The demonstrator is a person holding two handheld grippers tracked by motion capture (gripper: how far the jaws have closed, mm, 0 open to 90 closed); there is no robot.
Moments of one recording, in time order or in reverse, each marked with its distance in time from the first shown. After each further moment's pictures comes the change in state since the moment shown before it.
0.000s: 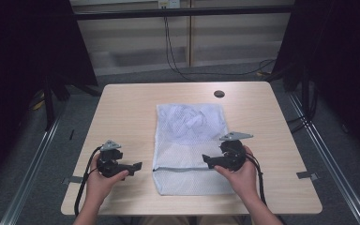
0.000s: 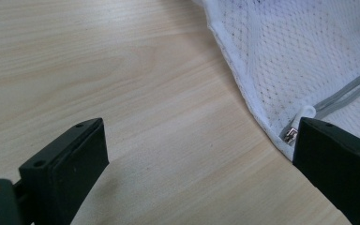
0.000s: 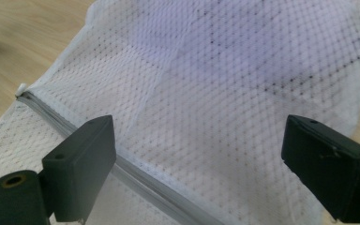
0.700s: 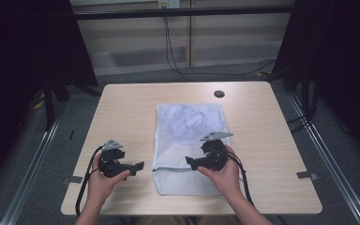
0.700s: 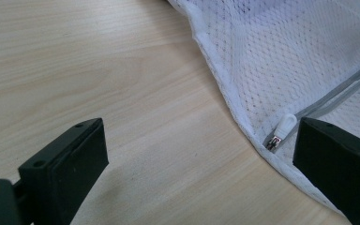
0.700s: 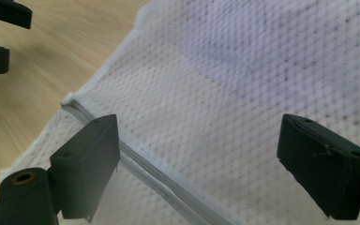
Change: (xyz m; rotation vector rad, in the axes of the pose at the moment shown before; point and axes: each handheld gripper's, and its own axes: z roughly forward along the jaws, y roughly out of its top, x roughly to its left) left arm -0.009 0.004 0.000 -0.021 -0.008 0.008; right arm 0.040 0.016 0.024 0.021 0.084 -0.043
